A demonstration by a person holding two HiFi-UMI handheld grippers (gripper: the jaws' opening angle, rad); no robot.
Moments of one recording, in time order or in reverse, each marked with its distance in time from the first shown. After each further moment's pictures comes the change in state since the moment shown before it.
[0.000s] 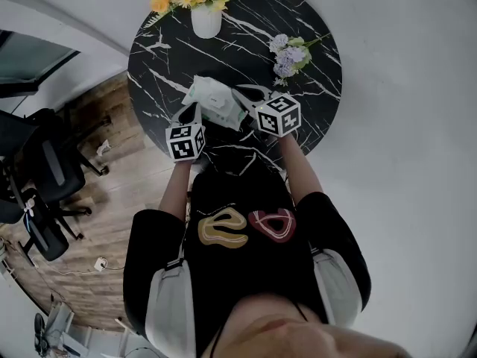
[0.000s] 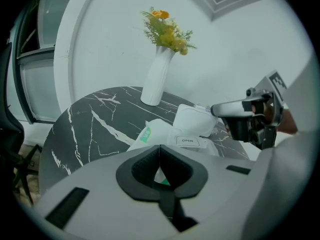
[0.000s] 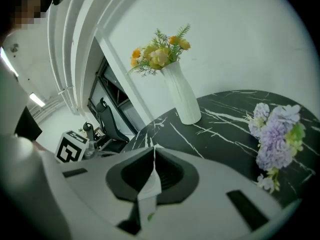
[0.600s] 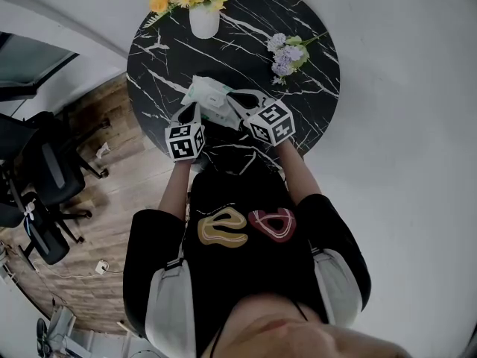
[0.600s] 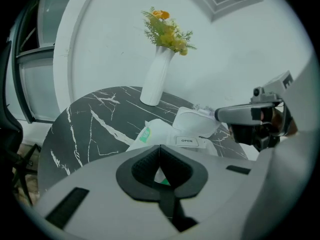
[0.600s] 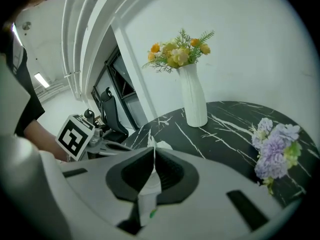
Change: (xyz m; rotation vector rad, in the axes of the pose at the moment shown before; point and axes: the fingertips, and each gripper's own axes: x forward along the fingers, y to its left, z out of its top) left arm -0.001 0.000 0.000 -0.005 0.000 -0.011; right arm 0.000 0.024 -0.010 -0.167 0.029 -0.021
